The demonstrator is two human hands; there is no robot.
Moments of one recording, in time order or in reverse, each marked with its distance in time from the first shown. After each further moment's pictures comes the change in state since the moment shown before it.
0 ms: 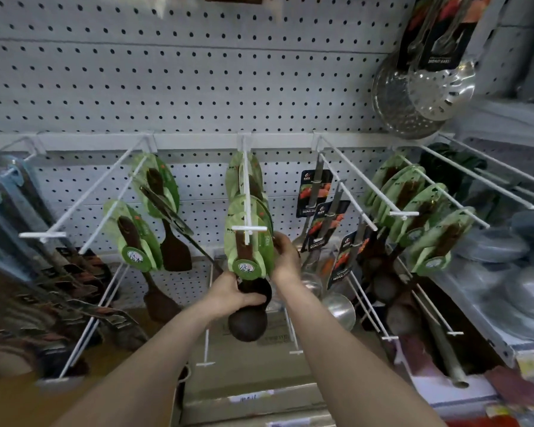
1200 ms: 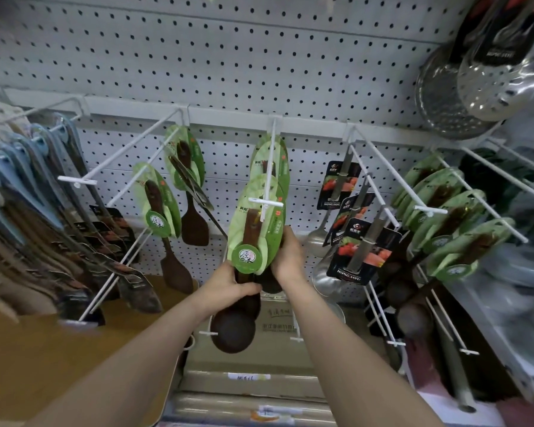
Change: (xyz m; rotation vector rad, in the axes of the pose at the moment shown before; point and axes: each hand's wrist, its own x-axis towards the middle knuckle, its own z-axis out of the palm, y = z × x) left_hand -0.036 -0.005 0.003 -0.106 0.124 0.037; right_hand -0.011 0.010 0.005 -0.254 -0.079 -0.199
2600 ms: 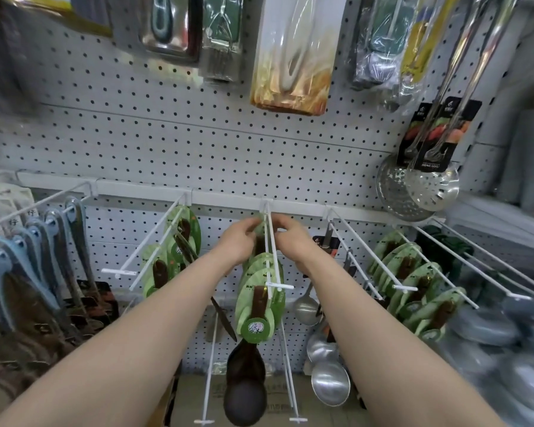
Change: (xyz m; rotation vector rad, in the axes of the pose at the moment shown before) left_hand 0.077 0.162 -0.063 0.141 0.174 0.193; right_hand 0.045 -0.167 -0.060 -0.109 -0.203 -0.148
